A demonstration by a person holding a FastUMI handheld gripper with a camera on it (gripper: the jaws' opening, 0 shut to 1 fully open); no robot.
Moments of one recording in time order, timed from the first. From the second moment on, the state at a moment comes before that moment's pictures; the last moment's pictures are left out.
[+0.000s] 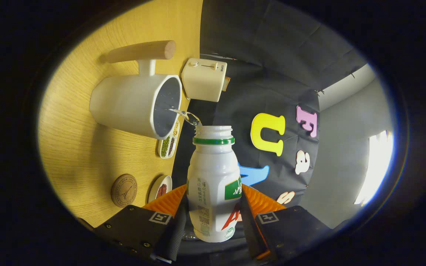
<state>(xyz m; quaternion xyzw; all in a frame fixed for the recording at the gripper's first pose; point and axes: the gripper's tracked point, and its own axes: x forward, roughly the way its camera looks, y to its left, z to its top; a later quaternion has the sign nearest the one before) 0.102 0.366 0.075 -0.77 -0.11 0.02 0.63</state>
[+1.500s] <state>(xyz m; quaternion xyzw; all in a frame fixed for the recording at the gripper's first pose) 0.099 0.372 0.081 -0.80 -0.13 0.02 0.59</state>
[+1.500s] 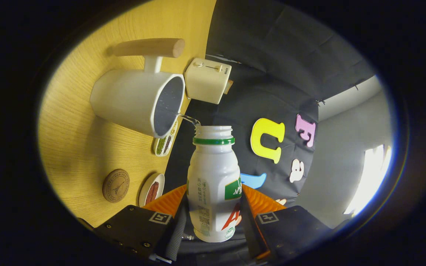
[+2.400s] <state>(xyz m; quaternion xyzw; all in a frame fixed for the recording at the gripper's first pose) 0.098 0.375 0.079 -0.82 -0.14 0.02 0.55</state>
